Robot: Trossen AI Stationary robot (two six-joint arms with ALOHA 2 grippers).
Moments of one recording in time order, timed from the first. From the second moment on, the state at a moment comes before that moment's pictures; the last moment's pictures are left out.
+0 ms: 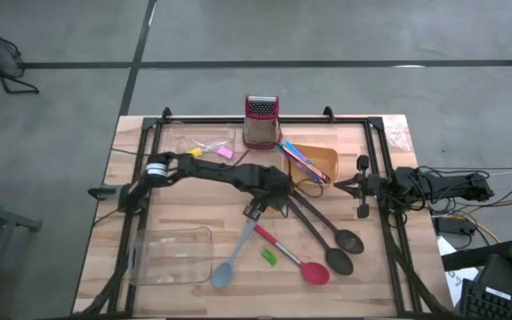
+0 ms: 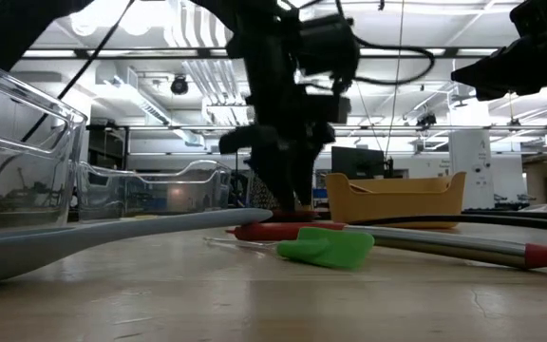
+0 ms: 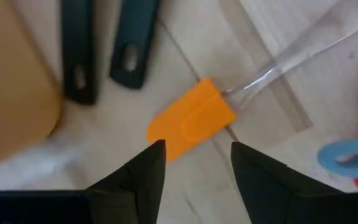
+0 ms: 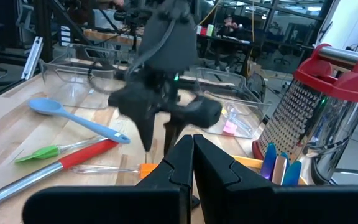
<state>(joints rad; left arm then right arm) 0.01 2.15 1.75 -0.86 -0.09 0.63 0.10 0.08 0.14 -0.15 0.18 -0.13</state>
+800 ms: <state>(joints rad) -0.01 2.24 1.77 -0.81 -0.12 0.84 0.10 0.08 0.14 -0.15 0.18 -0.13</state>
